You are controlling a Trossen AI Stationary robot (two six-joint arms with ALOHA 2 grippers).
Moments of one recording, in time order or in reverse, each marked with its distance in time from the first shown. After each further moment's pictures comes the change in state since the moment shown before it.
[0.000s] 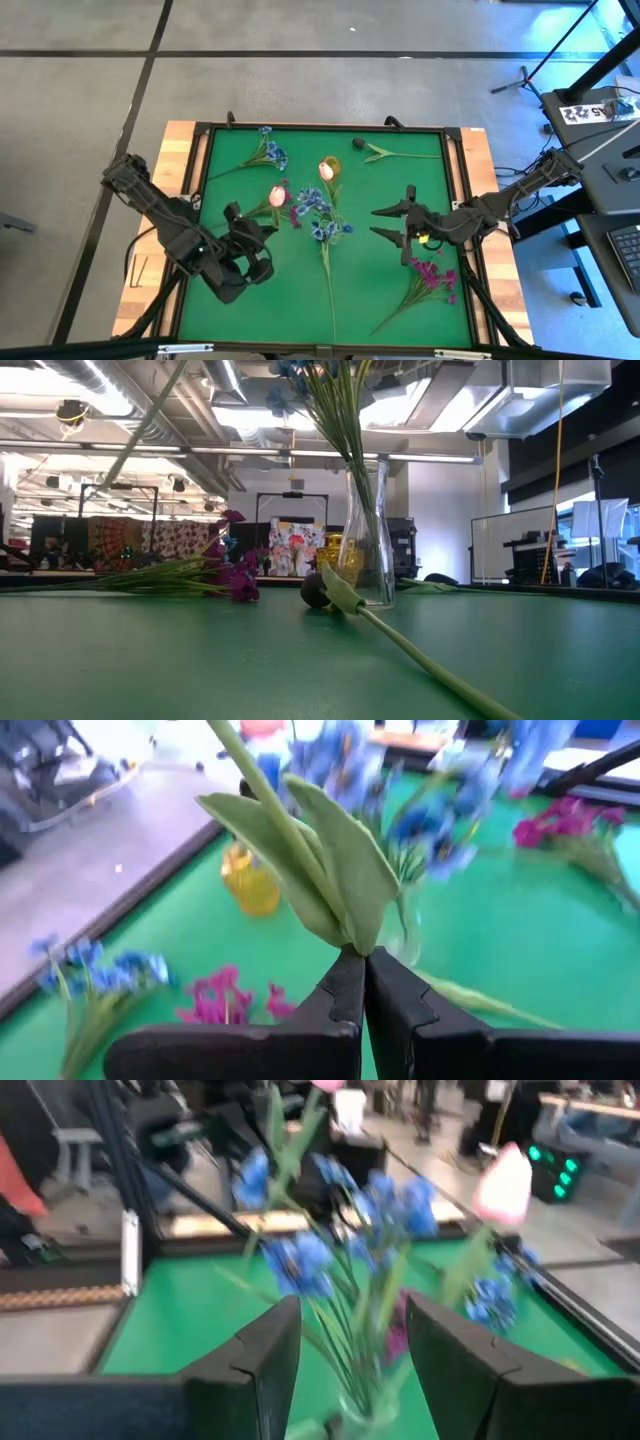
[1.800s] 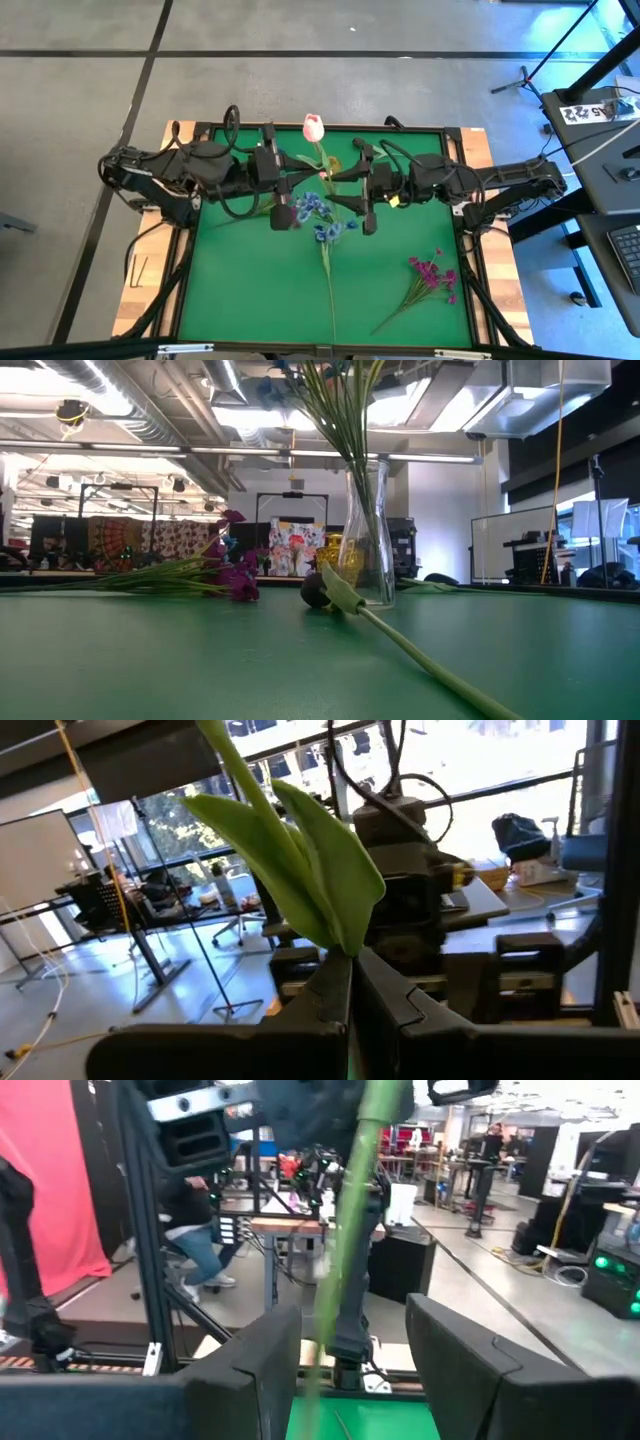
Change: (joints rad) left arm 0.410 -0.016 0.388 0.744 0.467 1.222; right arm -0.356 0.330 0.525 0.073 -0.500 -0.191
